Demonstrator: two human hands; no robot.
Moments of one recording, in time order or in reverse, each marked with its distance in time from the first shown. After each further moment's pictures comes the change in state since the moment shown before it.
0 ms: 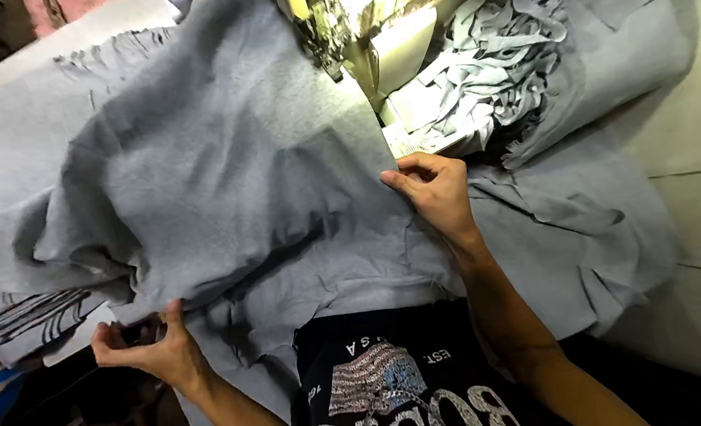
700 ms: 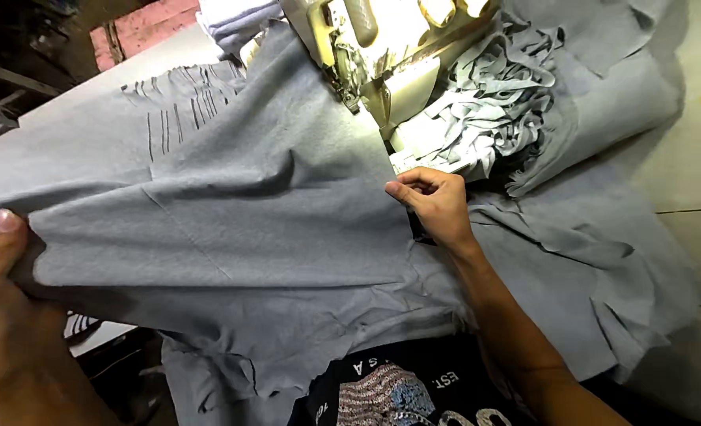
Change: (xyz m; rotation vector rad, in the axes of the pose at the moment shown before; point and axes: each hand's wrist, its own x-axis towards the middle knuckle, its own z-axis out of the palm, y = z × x) left_hand 0.152 0.126 -0.020 -0.497 -0.396 -0.081; right_hand 0.023 0.000 0.007 0.044 -0.032 -0.044
